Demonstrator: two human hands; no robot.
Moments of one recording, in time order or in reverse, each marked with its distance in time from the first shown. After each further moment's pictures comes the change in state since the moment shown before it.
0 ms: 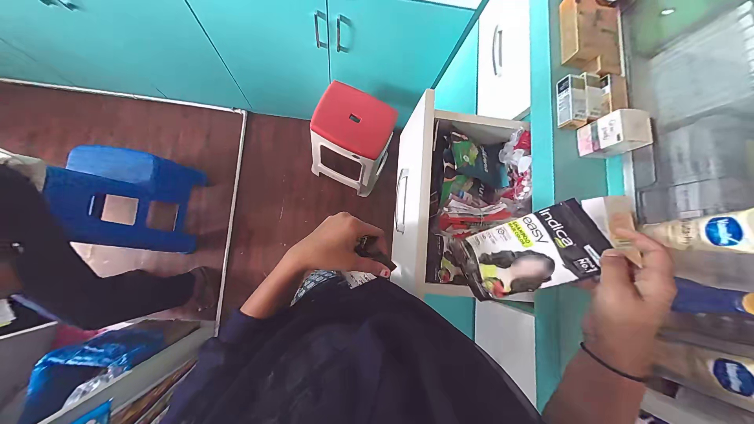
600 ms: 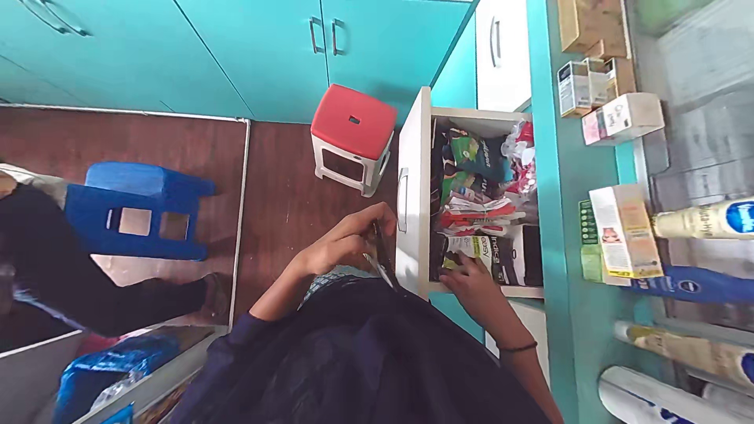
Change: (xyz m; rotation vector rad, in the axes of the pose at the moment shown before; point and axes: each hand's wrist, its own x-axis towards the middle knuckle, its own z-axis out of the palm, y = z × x) left_hand 0.006 -0.006 0.004 -0.506 0.014 0.148; right_hand -0.062 0.040 0.096 -0.415 -0.778 -0.102
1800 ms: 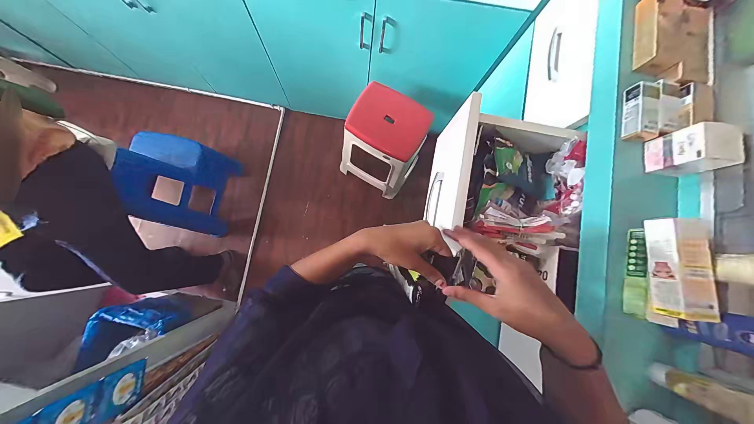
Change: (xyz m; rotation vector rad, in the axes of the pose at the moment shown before) left_hand 0.040 0.002 0.018 0.260 -0.351 0.013; right_hand 0.024 -0.090 -0.069 0.115 0.042 -0.534
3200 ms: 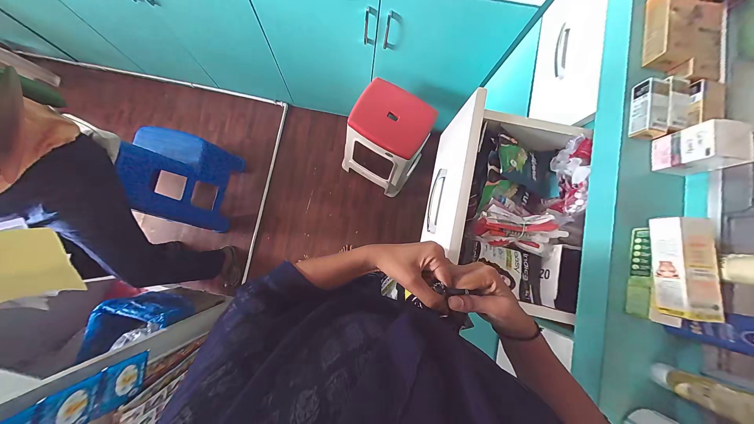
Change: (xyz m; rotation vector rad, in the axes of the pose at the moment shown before) left_hand -0.004 -0.024 0.044 -0.477 0.028 0.253; right_hand 0.000 0.025 0.050 1.015 -0.155 -0.295
